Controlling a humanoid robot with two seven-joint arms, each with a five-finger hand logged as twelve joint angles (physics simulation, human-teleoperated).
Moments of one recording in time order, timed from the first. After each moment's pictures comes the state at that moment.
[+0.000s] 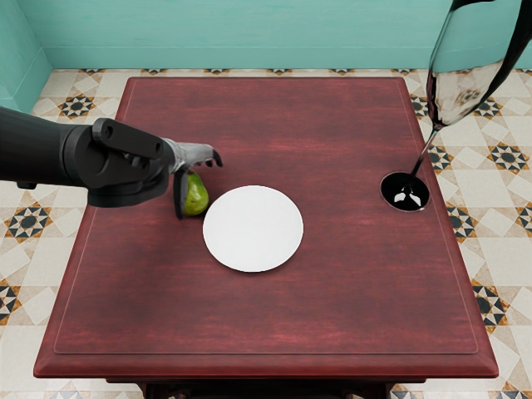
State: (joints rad) left arm -1.80 0.03 1.09 -1.22 0.14 0.21 0.06; right arm 0.00 0.00 0.15 0.09 0.05 0.10 -0.08
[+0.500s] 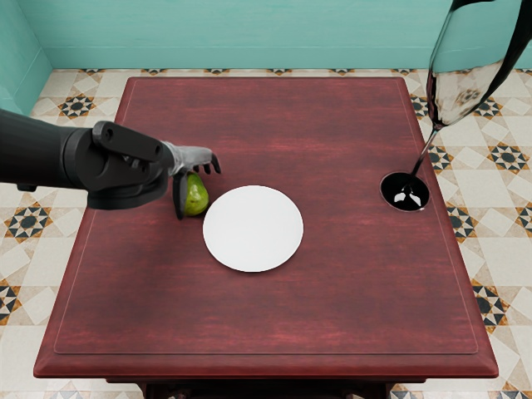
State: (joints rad) left arm -1.79 0.03 1.09 -1.22 0.14 0.21 0.06; right arm 0.00 0.00 0.15 0.09 0.05 0.10 -0.08
